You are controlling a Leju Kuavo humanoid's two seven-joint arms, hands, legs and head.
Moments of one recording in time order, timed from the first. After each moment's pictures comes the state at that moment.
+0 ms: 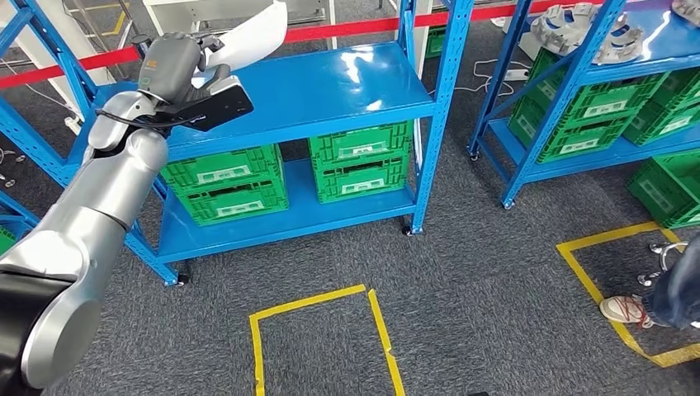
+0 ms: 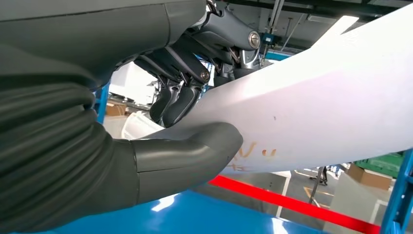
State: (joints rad) left arm -1.18 -0.02 -0.32 -0.42 -0.92 -0.03 -0.33; right arm -0.08 0.16 -1.10 -0.19 1.30 0.02 -0.19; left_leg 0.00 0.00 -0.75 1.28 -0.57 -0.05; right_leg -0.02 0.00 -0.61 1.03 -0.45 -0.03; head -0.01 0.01
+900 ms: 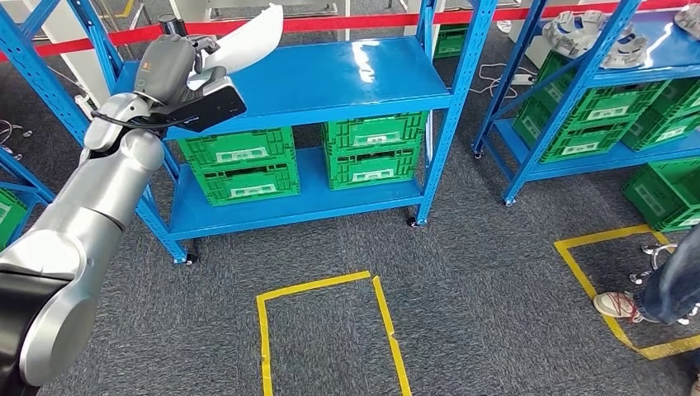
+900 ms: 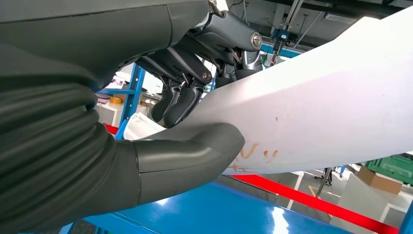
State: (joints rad) left arm -1.18 0.00 -0.33 -0.42 -0.87 -0.04 -0.37; right arm -0.08 0.16 -1.10 -0.19 1.30 0.03 -0.19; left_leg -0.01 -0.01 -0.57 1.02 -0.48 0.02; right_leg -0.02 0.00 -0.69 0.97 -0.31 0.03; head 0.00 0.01
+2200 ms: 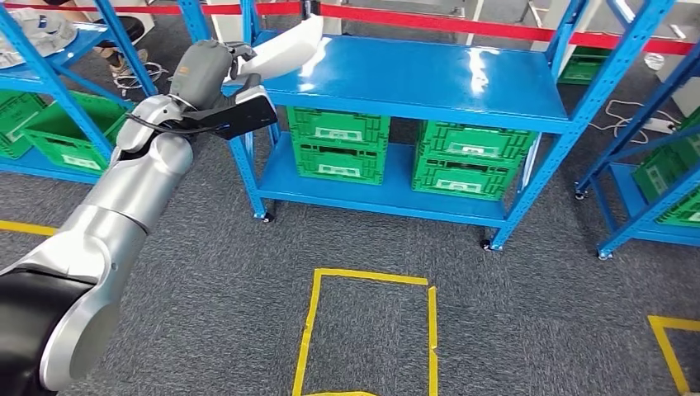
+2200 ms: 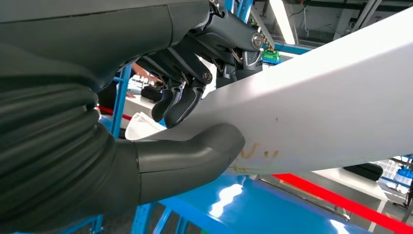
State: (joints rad) left arm -1.17 -0.09 -0.35 -0.43 -0.87 -0.07 -0.37; right arm -0.07 0.17 -1.10 -0.19 1.29 0.01 -0.17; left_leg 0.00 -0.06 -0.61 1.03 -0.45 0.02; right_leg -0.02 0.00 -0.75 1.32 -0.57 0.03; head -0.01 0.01
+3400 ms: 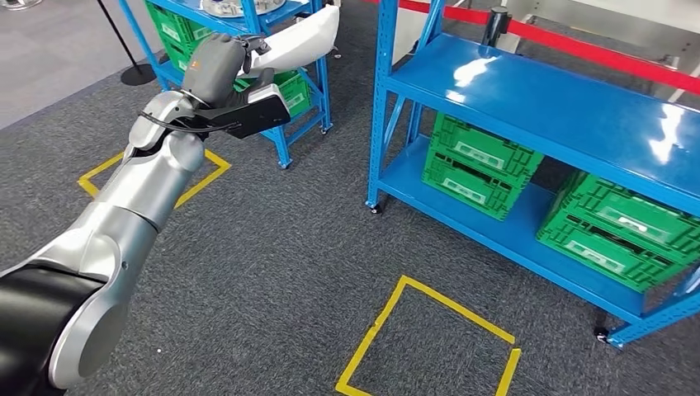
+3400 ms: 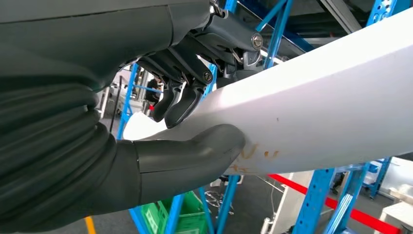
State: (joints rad) left arm -1.18 -0.12 -0.36 -0.43 -0.87 -0.03 -0.40; right arm -0.07 0.18 -1.12 -0.19 1.27 0.00 -0.17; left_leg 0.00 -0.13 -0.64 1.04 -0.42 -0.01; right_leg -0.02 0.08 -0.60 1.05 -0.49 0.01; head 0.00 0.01
